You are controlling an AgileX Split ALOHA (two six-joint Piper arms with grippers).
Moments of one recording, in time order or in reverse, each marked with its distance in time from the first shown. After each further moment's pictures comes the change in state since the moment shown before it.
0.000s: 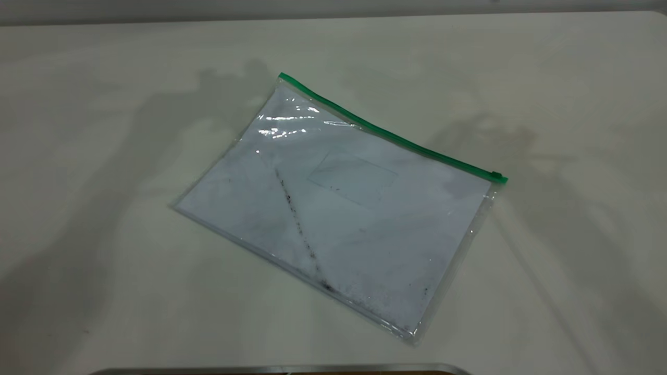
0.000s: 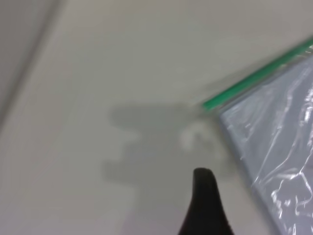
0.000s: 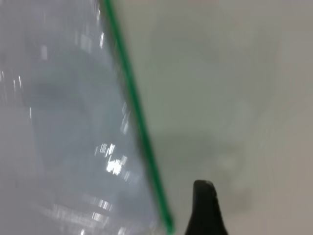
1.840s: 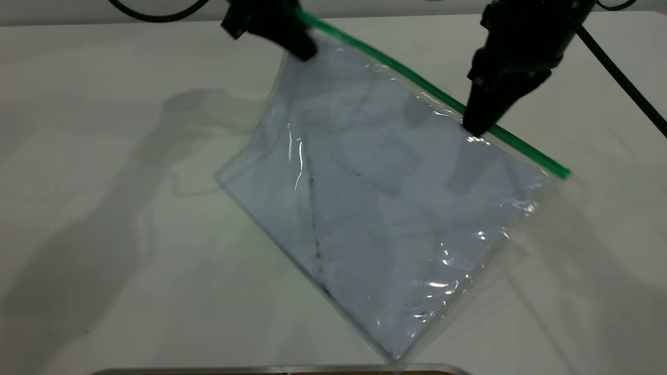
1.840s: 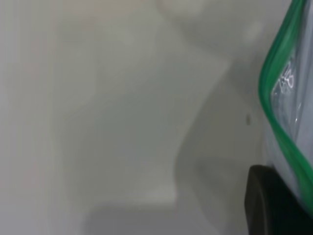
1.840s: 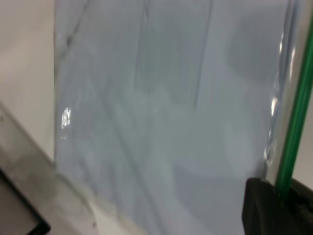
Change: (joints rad) left arm -0.009 0.341 0.000 -0.401 0.058 0.849; right arm 0.001 0.324 -0.003 0.239 0.278 -0.260
